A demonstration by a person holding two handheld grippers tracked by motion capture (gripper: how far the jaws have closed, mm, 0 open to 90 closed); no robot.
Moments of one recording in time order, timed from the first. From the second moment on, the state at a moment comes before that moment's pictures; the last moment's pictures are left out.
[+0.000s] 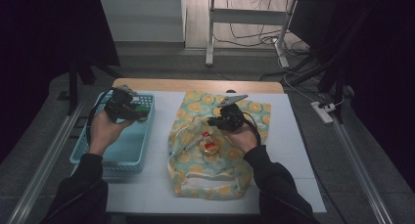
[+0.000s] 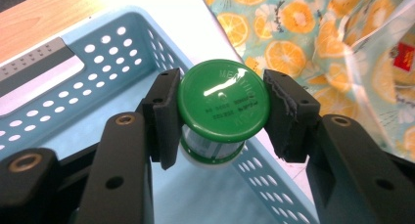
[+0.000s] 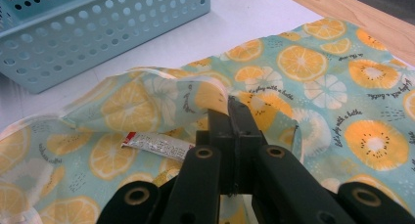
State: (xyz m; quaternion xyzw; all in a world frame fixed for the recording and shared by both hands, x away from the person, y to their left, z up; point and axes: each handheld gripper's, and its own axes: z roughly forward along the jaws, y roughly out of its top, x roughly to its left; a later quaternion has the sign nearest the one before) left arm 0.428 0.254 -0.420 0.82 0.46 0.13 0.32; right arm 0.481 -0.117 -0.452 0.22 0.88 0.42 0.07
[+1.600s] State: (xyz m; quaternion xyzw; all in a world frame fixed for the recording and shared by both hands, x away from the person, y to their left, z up) left arm 0.418 0.086 -0.431 0.88 0.27 0.04 0.39; right arm 0.485 -0.118 -0.447 0.23 0.88 0.41 0.07
